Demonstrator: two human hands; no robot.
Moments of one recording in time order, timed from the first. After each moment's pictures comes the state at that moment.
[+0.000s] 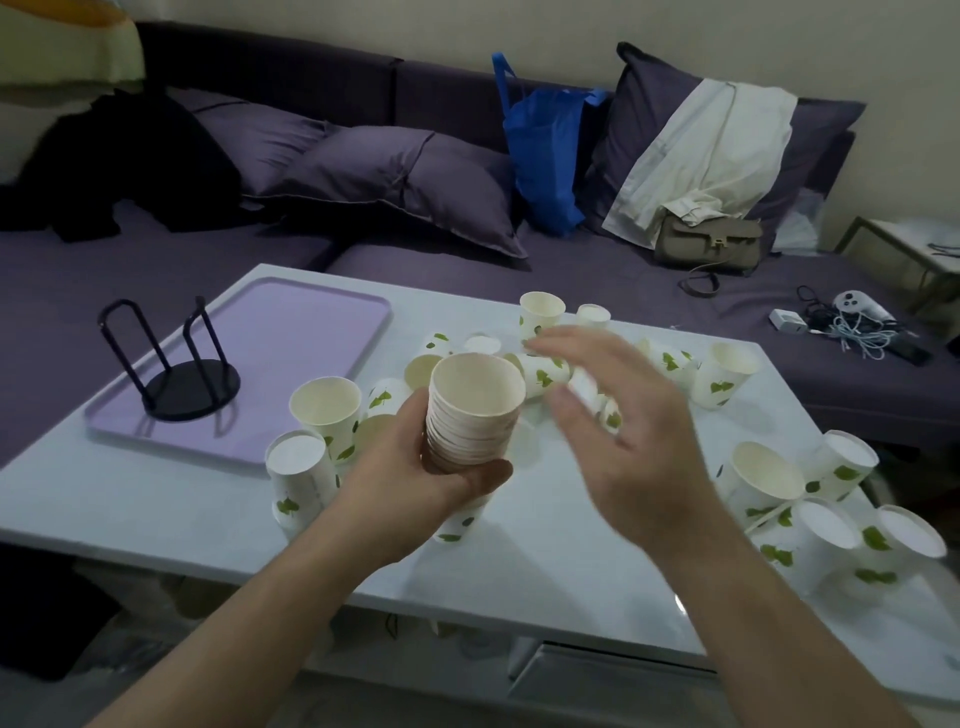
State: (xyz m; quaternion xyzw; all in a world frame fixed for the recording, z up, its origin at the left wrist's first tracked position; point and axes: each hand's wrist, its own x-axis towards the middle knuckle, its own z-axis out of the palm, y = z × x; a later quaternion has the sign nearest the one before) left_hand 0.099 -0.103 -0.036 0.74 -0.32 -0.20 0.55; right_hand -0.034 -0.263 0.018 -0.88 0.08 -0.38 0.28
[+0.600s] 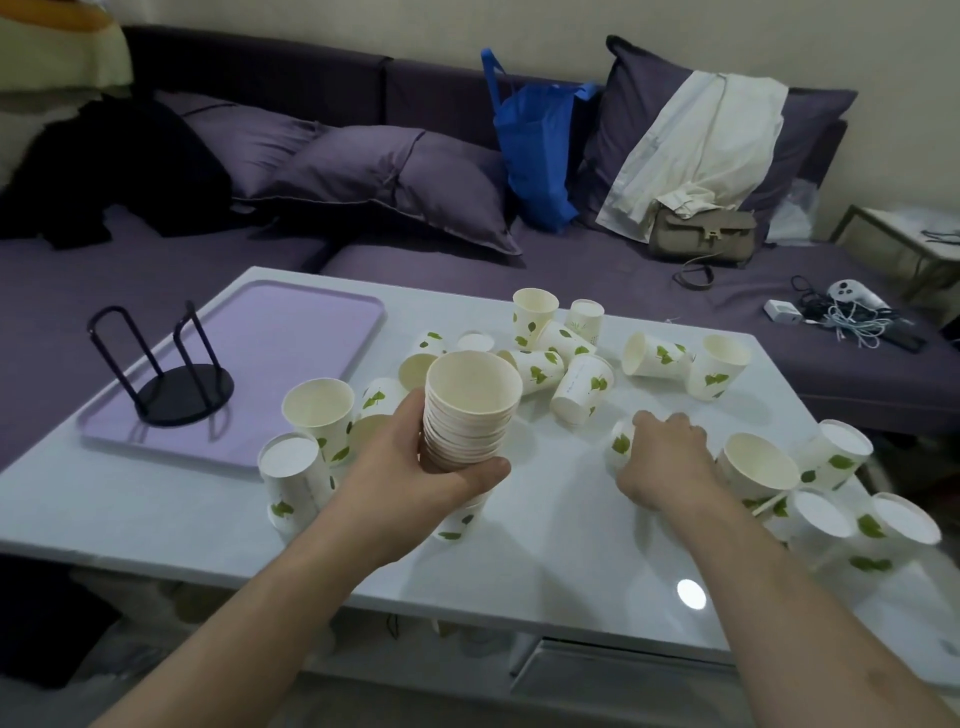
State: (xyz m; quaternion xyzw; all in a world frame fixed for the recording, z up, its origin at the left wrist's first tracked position) left_hand 0.095 -0.106 -0.036 0.75 -0.31 -0.21 0.55; right_hand -0.031 -0.347 -0.042 -0.86 0.49 0.08 0.05
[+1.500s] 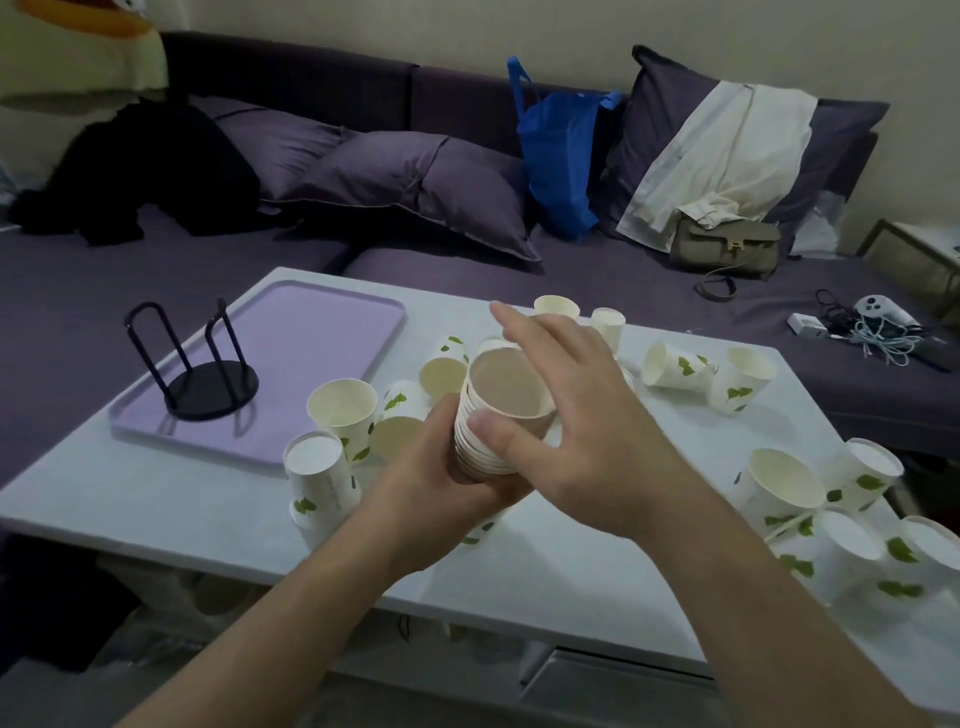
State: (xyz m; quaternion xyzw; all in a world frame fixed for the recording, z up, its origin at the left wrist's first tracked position) left_hand 0.093 -0.106 -0.036 0.73 -0.36 -0.20 0.55; right_hand -0.012 -0.247 0.036 -0.95 0.08 -0.20 0.23
